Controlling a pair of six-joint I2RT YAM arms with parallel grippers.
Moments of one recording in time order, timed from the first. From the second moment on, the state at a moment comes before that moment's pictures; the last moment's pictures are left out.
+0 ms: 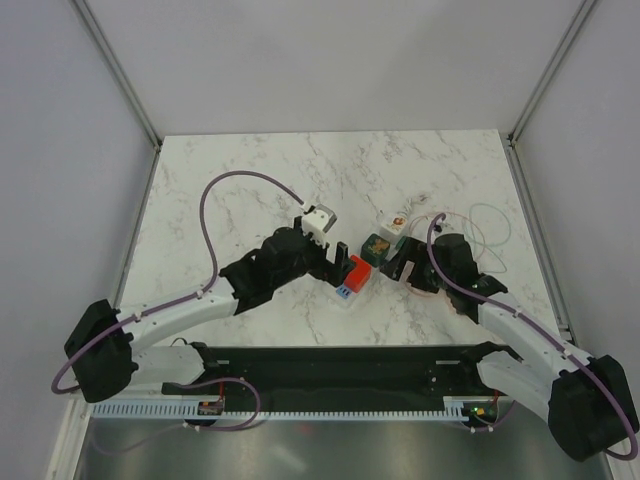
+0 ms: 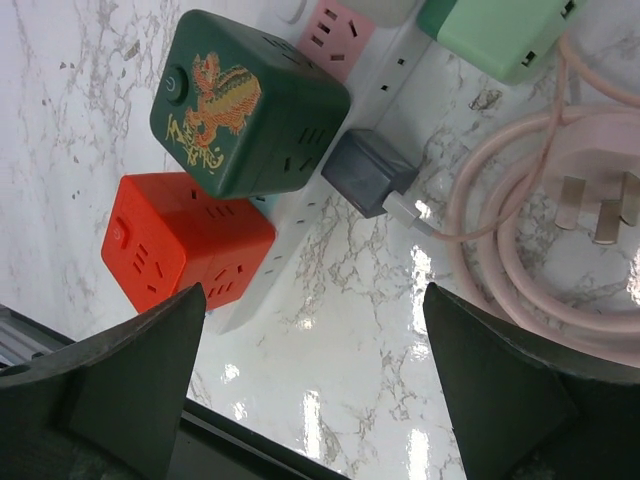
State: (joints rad) left arm -0.92 1.21 0.76 0.05 -0.08 -0.26; right arm 0.38 0.96 0.46 -0.19 -0.16 0.71
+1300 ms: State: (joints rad) left arm -1.00 1.62 0.94 -0.02 -0.08 -0.06; right arm 0.39 1.16 0.33 0.30 -0.19 0.84
